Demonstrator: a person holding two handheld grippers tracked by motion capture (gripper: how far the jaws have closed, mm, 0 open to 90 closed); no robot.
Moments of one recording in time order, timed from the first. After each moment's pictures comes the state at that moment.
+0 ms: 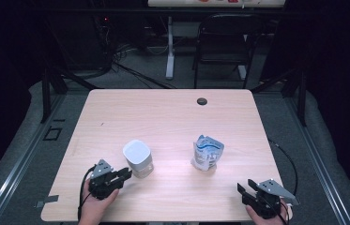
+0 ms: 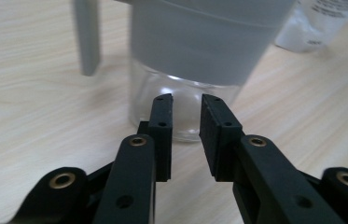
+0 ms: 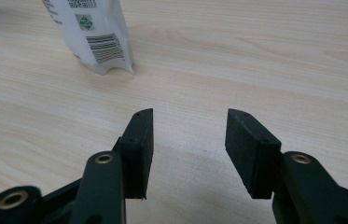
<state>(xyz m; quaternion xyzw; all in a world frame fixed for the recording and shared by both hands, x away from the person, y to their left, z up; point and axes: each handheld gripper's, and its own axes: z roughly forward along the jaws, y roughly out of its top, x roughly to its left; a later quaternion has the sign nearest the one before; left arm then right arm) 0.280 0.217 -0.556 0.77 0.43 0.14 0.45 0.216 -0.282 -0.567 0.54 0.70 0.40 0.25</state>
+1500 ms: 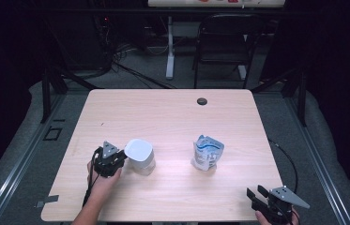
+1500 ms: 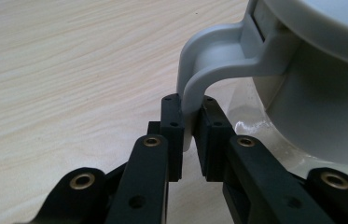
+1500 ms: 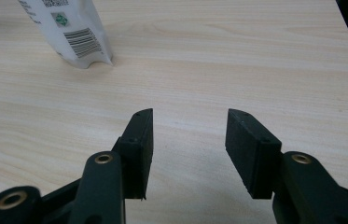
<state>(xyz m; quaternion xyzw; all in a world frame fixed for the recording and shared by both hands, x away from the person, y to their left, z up) 0.339 0.205 -0.558 0.77 0.45 0.24 0.37 0.196 -0.305 -0.568 0.57 0.67 0.41 0.25</state>
